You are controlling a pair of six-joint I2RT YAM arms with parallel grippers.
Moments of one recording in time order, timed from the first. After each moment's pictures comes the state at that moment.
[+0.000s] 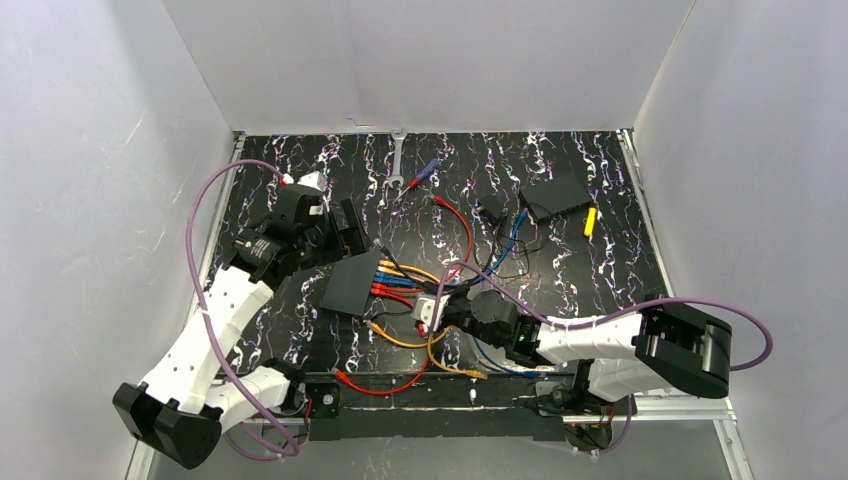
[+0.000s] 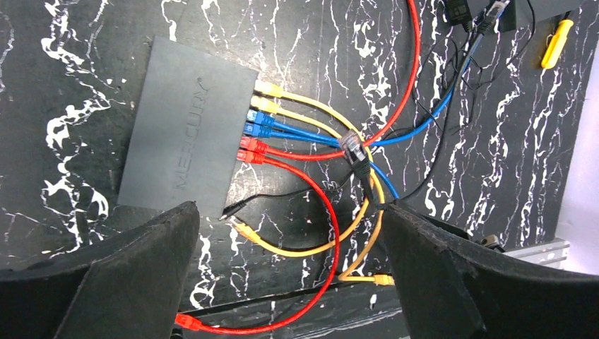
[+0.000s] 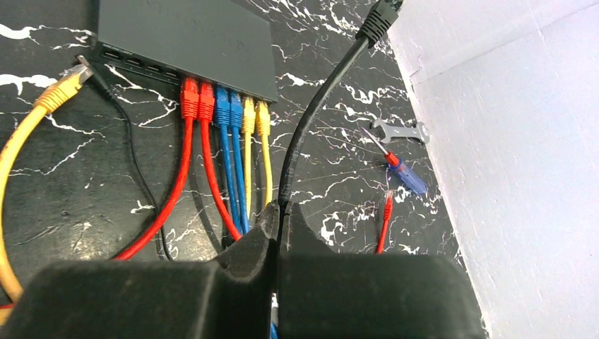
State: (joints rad) left arm -0.44 1.03 1.13 -0.90 -0.04 -0.61; right arm 1.23 1.31 0.41 0.73 0.23 -0.73
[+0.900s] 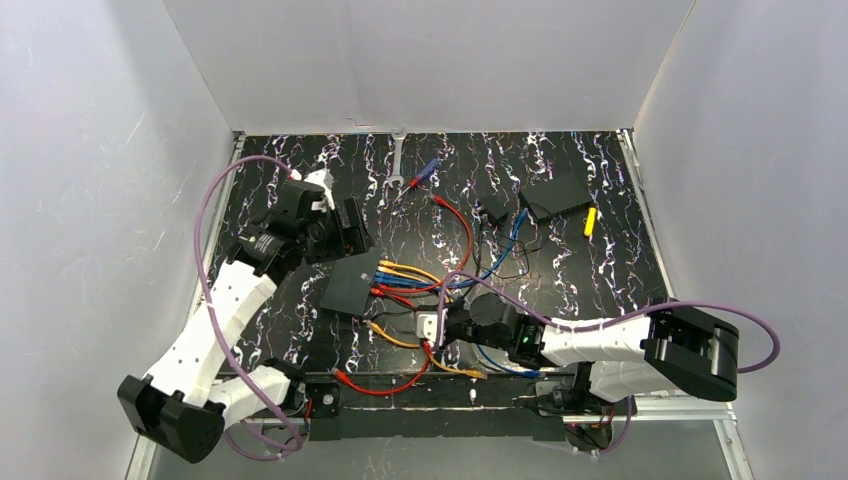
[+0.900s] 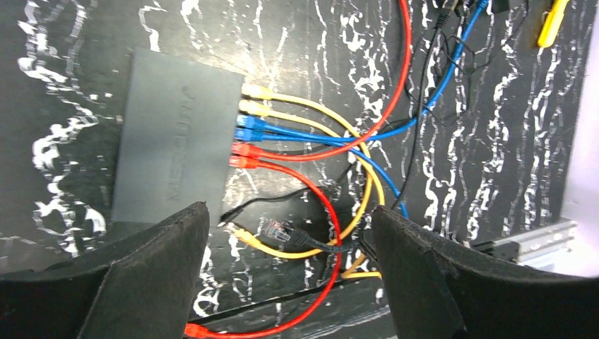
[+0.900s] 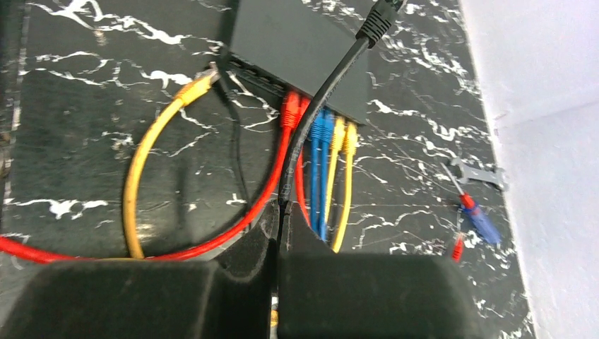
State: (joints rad) left arm -0.43 1.10 1.14 -0.85 0.06 -0.58; right arm 1.24 1.28 0.37 0.65 0.02 -0.69
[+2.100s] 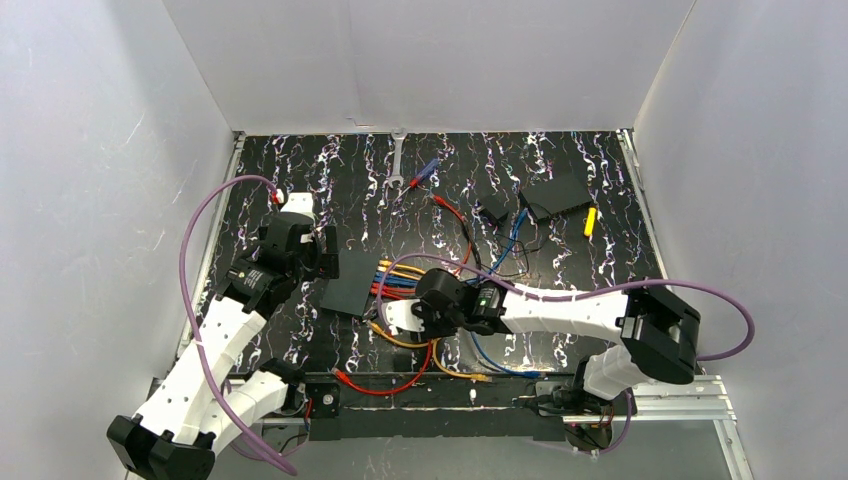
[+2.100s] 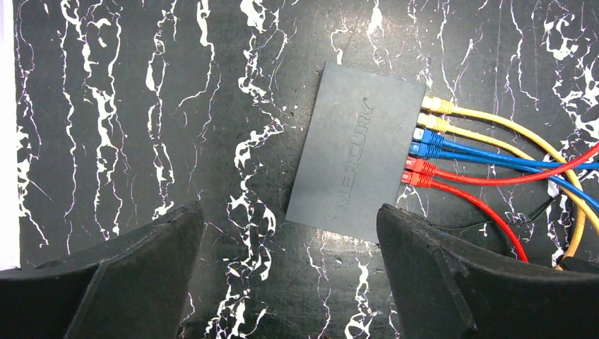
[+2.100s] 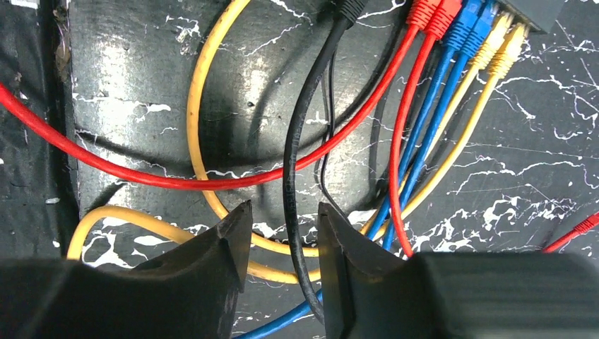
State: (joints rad) left arm -0.42 0.88 0.94 -0.85 -0.34 -0.27; right arm 1.23 1.48 0.88 -0.32 -0.04 -0.62
